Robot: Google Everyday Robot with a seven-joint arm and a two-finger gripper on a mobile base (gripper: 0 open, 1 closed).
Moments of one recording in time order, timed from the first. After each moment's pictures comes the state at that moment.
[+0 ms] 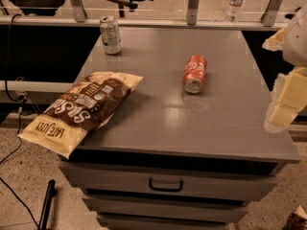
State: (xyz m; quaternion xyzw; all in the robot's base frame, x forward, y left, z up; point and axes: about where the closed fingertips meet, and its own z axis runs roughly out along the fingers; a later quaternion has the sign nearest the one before) arm 0.438 -0.217 0.976 -0.60 0.78 -0.03 0.16
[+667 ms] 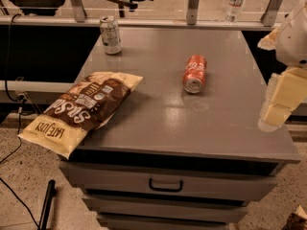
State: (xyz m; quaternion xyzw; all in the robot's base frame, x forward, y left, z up) arm 0.443 -0.209 0.974 -0.61 0.78 -0.04 0.16
